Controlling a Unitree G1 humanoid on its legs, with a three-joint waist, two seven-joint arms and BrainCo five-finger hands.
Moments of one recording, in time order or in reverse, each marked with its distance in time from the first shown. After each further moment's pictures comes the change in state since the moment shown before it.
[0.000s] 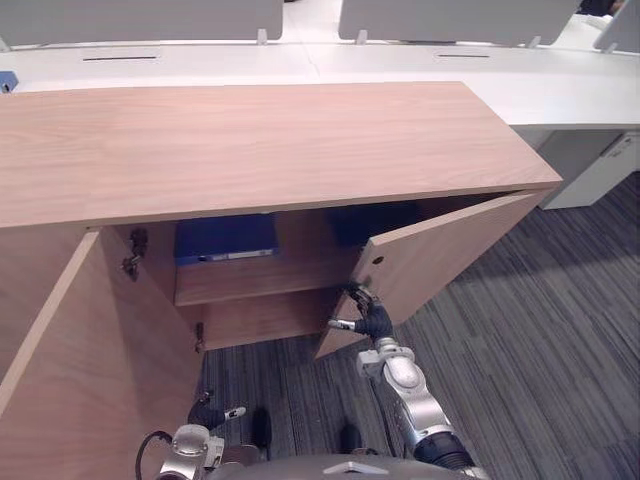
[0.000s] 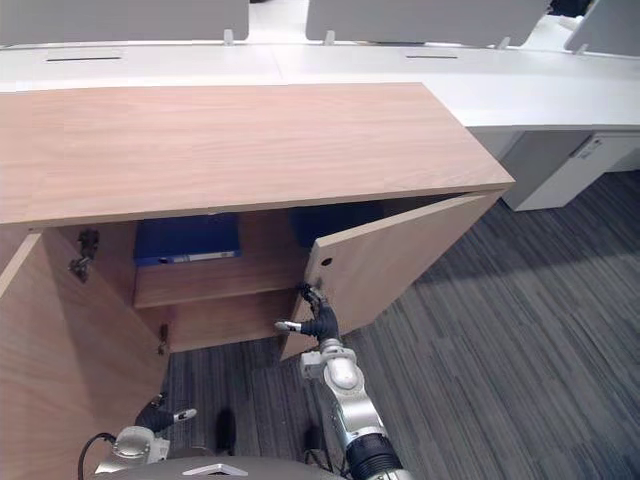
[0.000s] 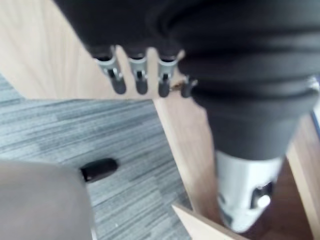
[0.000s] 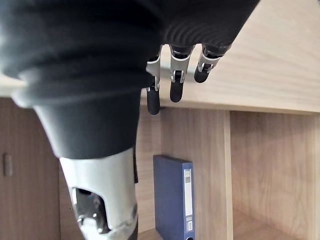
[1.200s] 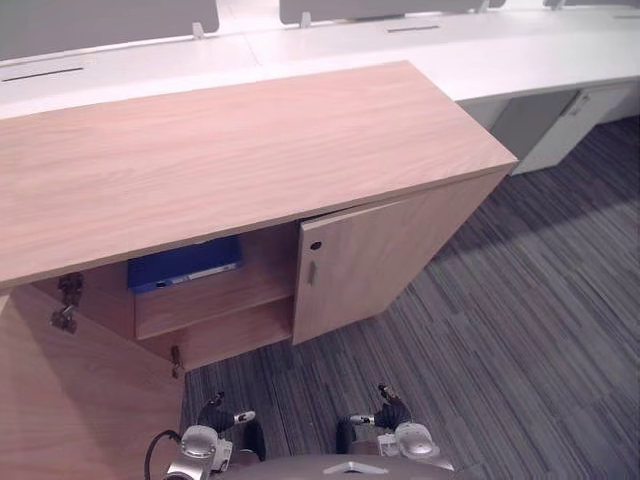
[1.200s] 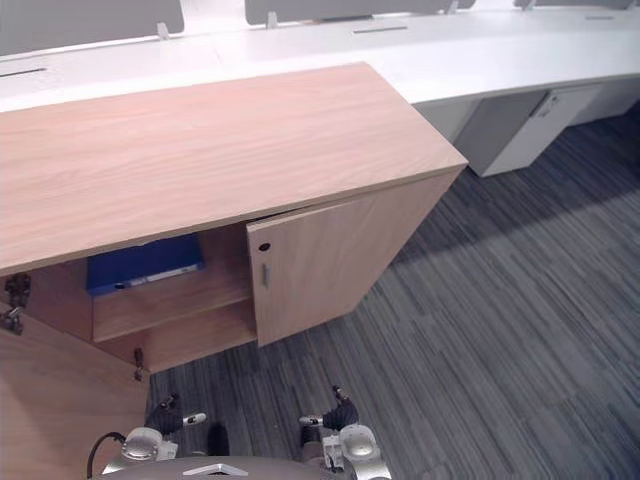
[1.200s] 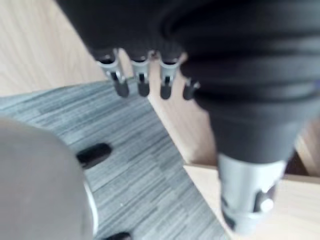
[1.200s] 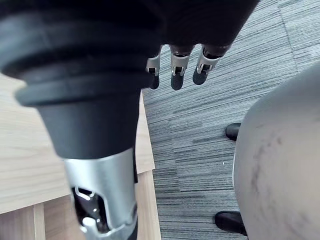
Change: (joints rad) left arm -0.009 -0.017 -0.046 0.002 -0.013 0.008 -0.018; right arm 0.029 -0.001 -0.125 0.535 -0.191 0.070 -0.003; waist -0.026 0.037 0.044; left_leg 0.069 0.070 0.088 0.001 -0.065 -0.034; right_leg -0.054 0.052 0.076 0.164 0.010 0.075
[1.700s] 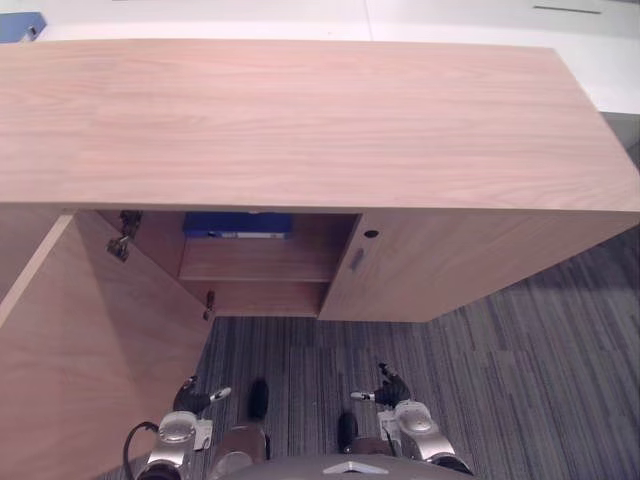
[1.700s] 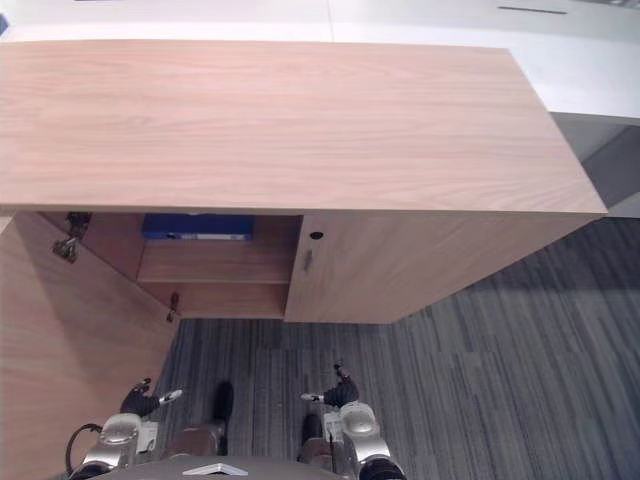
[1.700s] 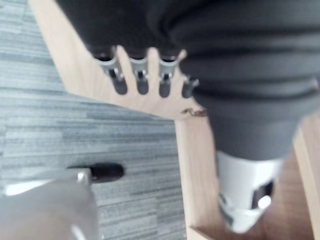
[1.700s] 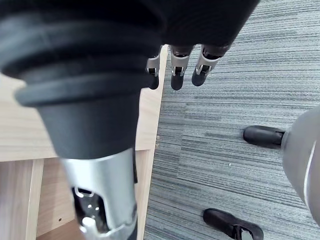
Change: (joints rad) left arm -0.022 0.020 0.116 -0.038 -0.085 -0.004 0.029; right arm -0.053 -0.006 -0.056 -0.001 0.002 0.001 -0.004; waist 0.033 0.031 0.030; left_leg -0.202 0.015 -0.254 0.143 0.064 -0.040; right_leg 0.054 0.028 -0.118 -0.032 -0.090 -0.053
